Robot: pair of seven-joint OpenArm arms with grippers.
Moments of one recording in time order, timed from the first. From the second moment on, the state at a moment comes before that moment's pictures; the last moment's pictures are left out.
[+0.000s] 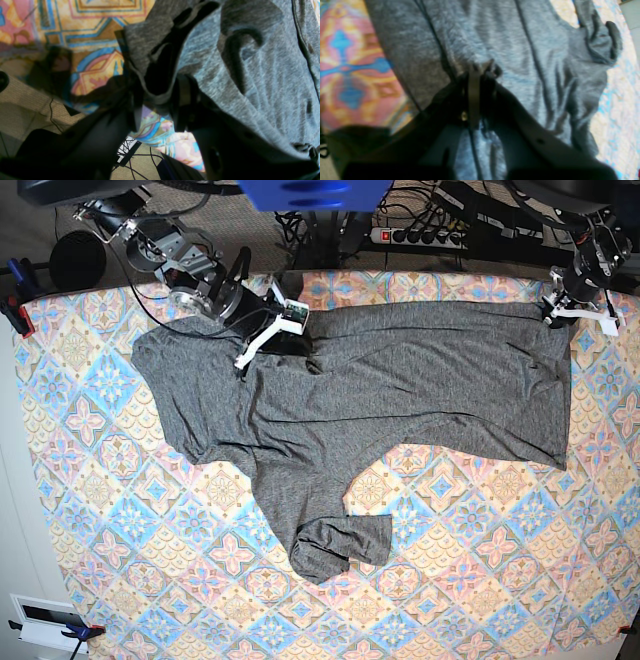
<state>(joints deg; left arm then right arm) 26.4 -16.1 -37.7 87.2 -50.6 0.7 53.0 -7.5 29.6 -39.9 97.2 -21.2 16.8 -8.4</state>
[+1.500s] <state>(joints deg) 23.1 -16.7 -38.1 78.8 -55.5 -2.0 49.7 -9.8 19.9 19.7 102.9 43.1 15.7 -44.7</state>
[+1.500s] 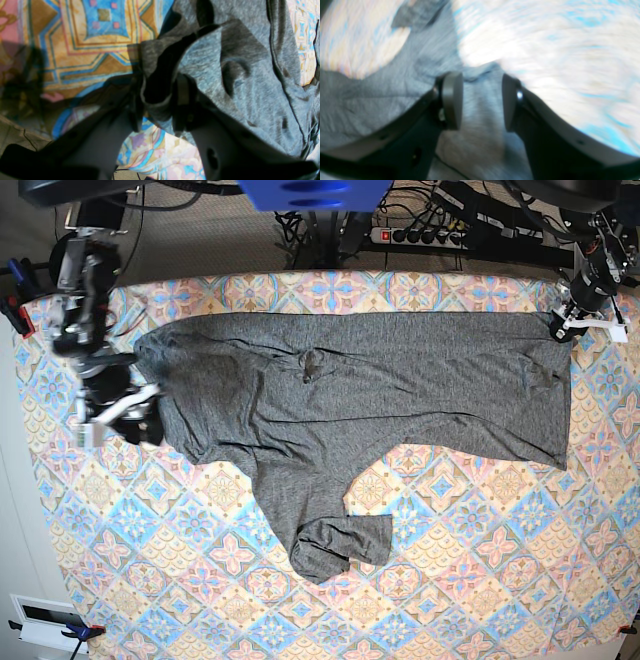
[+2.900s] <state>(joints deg) 23.1 -16.9 -38.1 78.6 -54.3 -1.1 49.5 -20.8 24.2 19.5 79.3 65.2 17.0 -54.7</state>
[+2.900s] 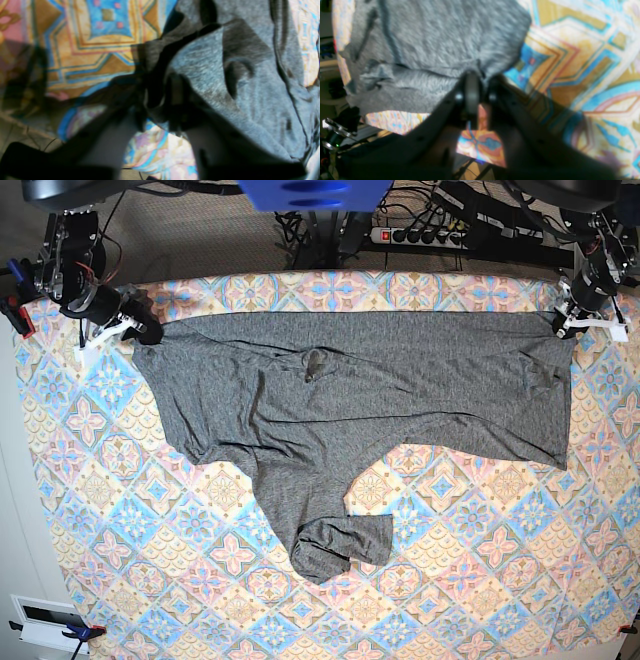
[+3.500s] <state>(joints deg) 25.5 -18.1 -37.9 78.5 -57.5 -1.4 49.6 -21.9 23.1 18.0 85.7 62.6 16.4 -58.5</state>
